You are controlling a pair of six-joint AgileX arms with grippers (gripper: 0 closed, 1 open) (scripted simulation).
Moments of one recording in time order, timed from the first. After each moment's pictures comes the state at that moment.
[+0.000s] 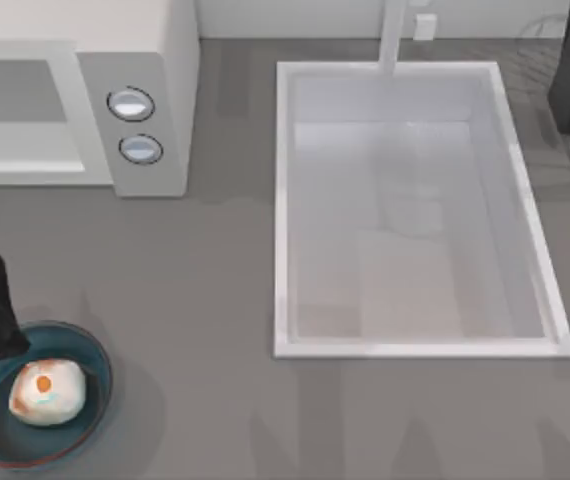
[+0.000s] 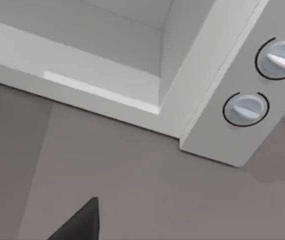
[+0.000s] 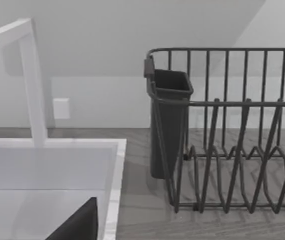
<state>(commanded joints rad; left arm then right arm) -0.14 0.25 0.18 -0.21 -0.07 -0.38 0.00 0.00 0.00 0.00 0.00 0.00</state>
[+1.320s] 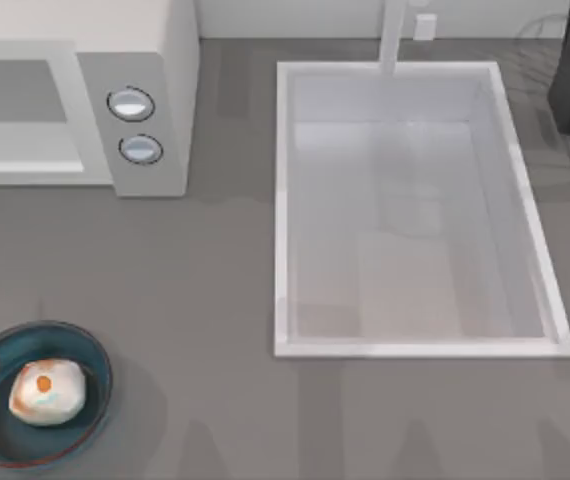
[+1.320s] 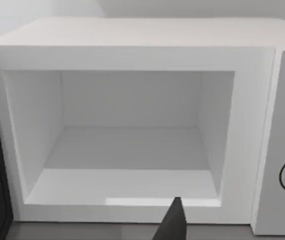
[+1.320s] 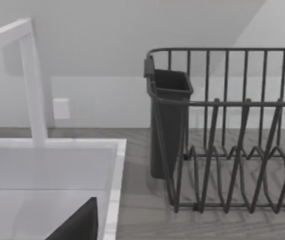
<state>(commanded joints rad) 0.00 0.00 0.00 0.00 0.00 0.00 0.00 0.00 0.00 0.00 0.00 0.00</state>
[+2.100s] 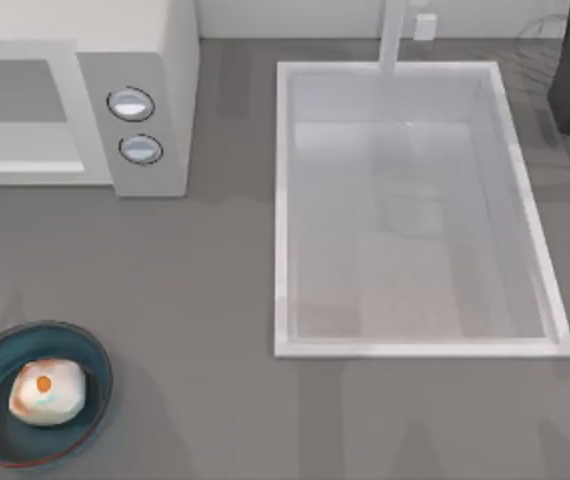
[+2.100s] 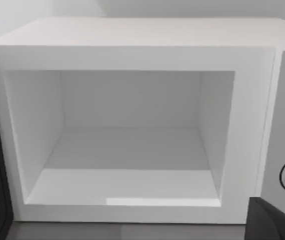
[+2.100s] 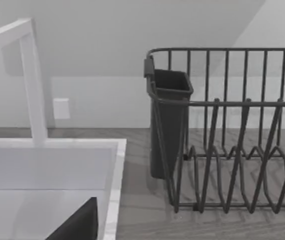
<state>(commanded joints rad) 0.00 0.00 0.00 0.00 0.00 0.00 0.00 0.00 0.00 0.00 0.00 0.00</state>
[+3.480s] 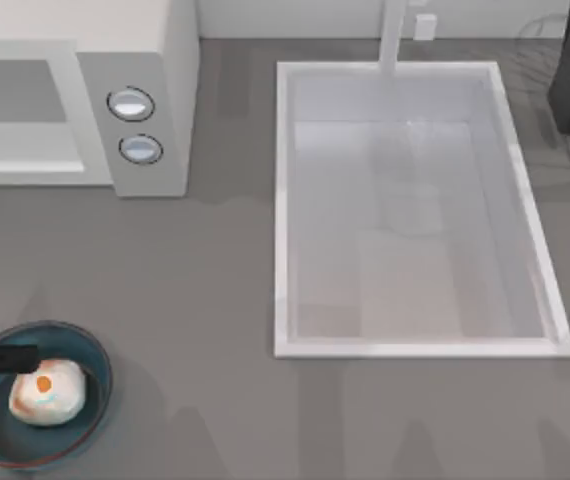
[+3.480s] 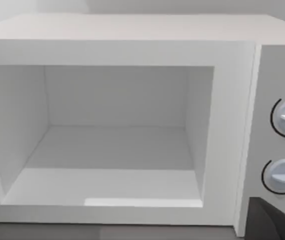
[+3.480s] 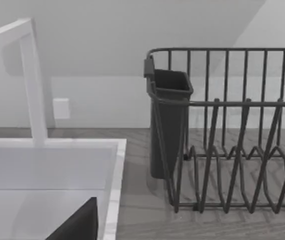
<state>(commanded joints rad) -0.25 0.22 -0.05 0.27 -0.25 0.00 0.00 0.00 0.00 0.00 0.00 0.00</state>
